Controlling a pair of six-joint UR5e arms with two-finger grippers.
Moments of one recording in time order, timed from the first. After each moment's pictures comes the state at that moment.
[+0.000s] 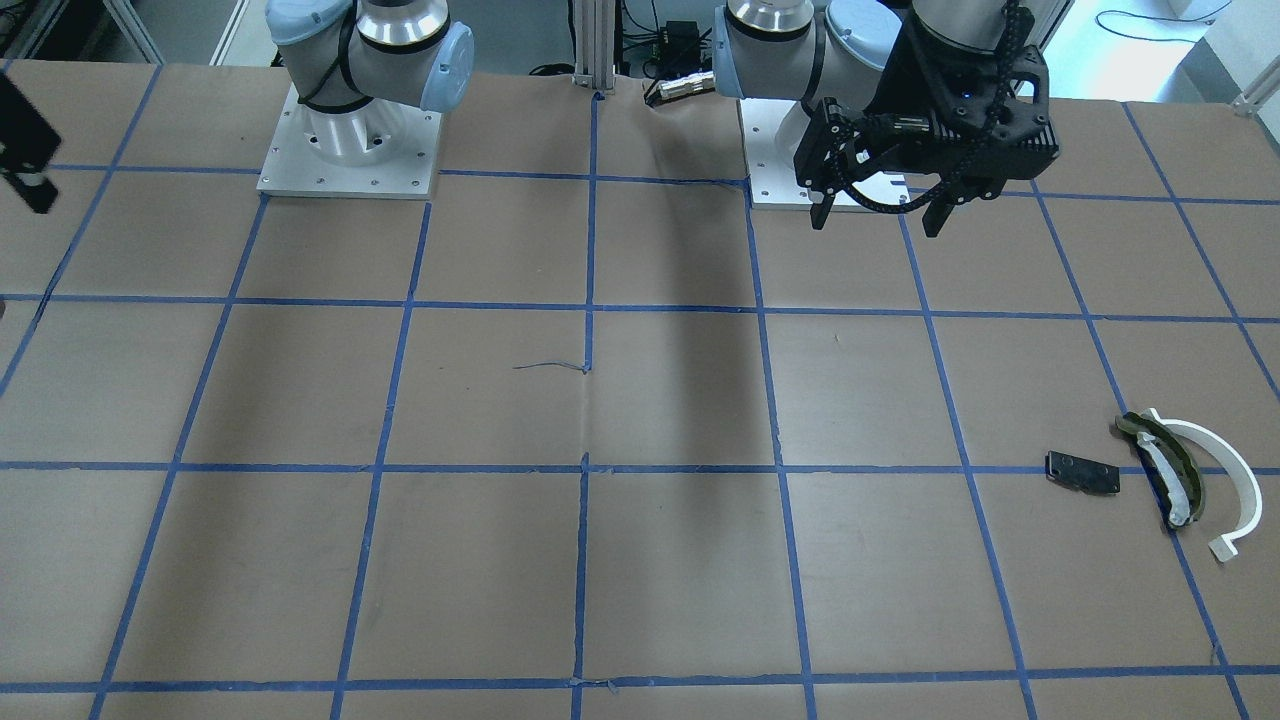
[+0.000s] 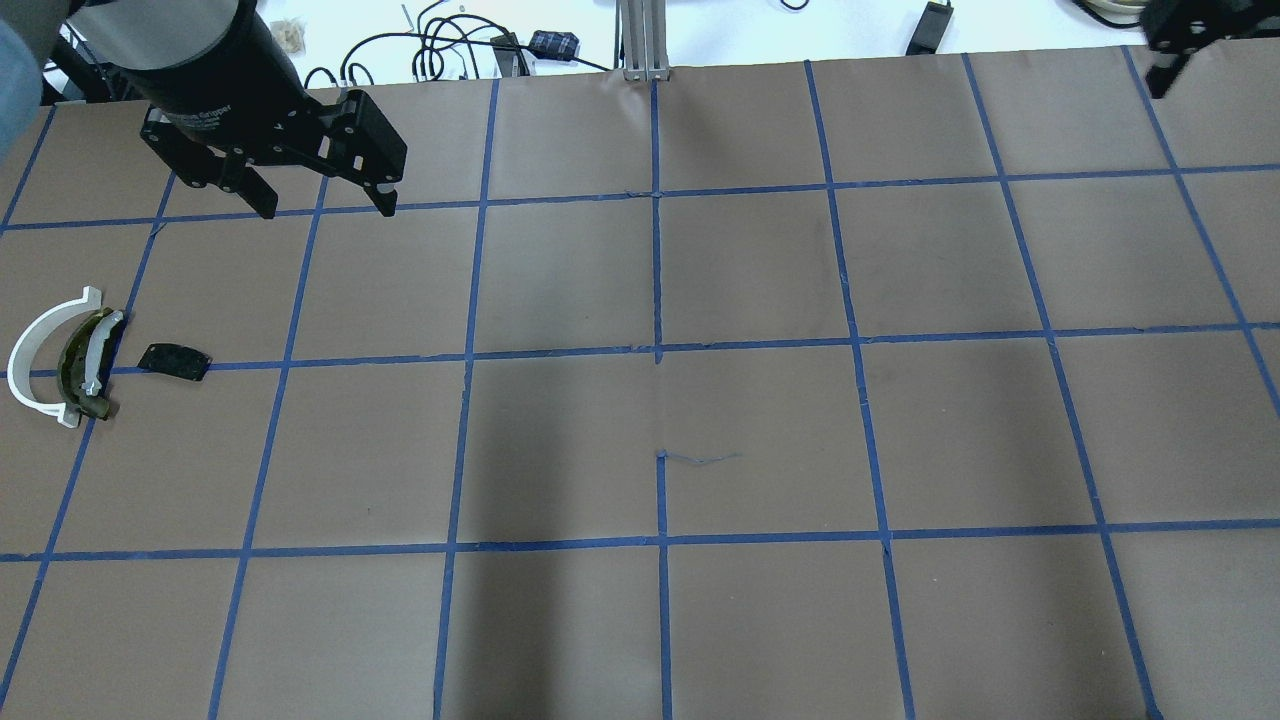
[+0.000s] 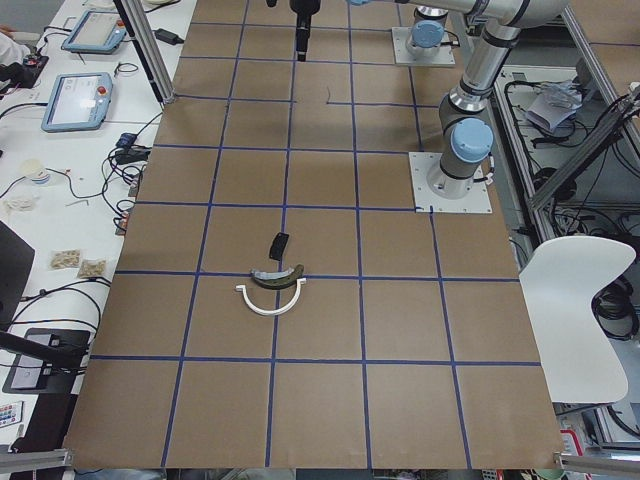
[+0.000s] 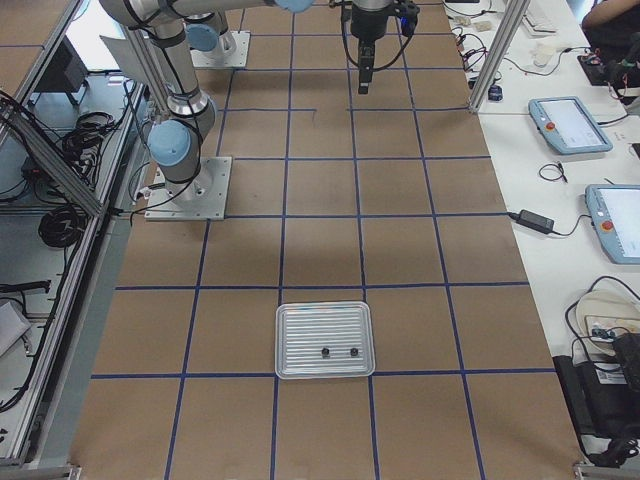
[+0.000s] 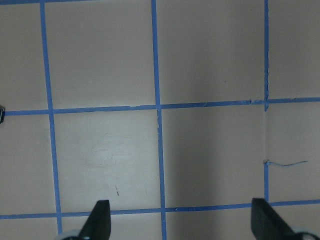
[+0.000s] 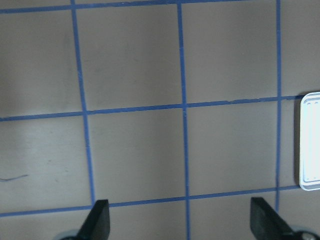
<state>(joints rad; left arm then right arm) -1.59 -1.57 -1.44 -1.65 1.56 0.03 1.19 -1.50 1.25 -1.34 -1.64 -0.38</state>
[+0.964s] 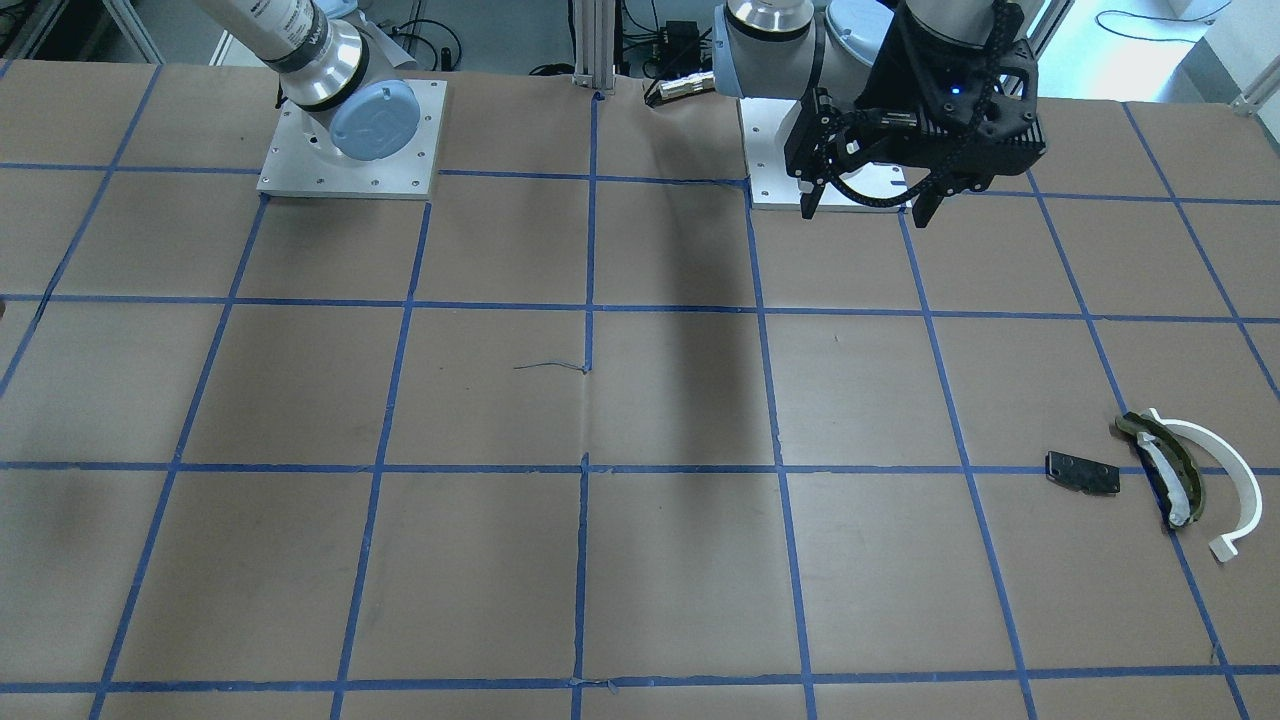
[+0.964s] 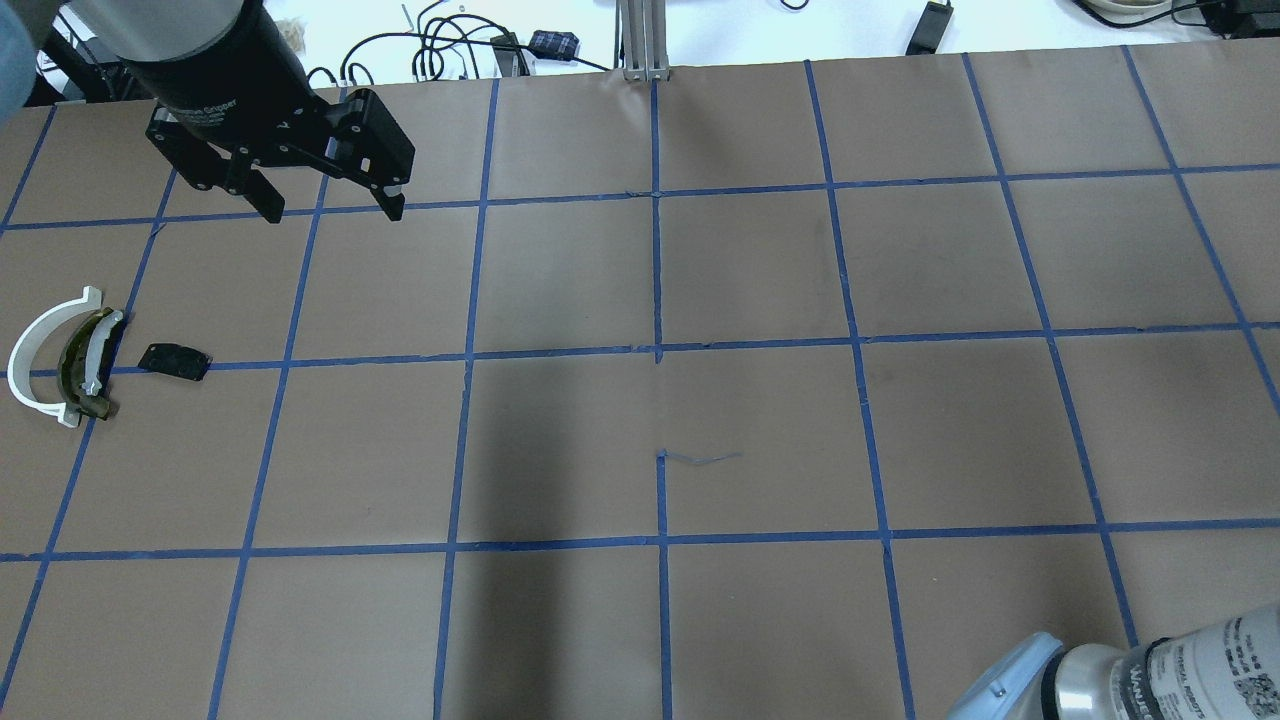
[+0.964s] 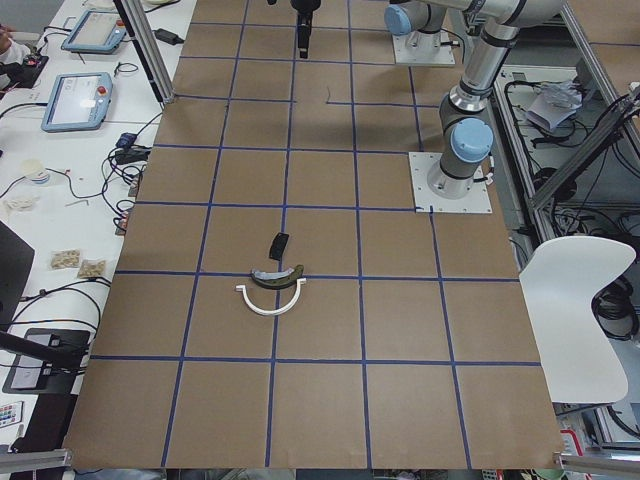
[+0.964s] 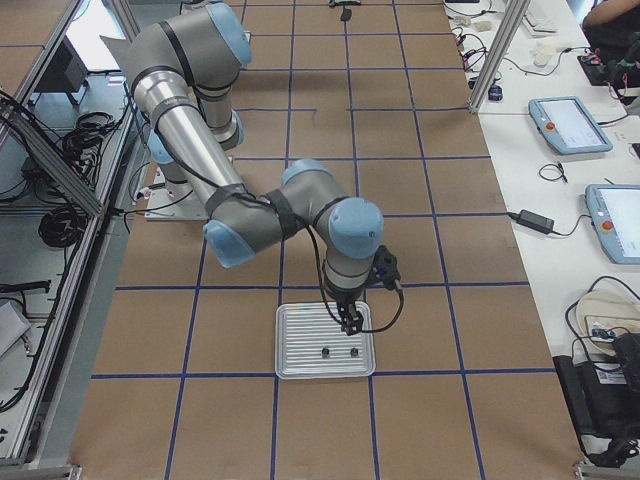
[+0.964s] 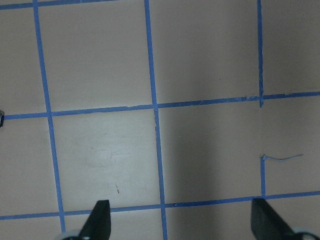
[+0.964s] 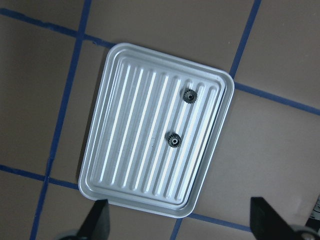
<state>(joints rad) -1.60 -1.56 -1.44 -1.68 1.55 0.02 0.55 -1.11 1.28 -1.75 -1.64 -1.33</state>
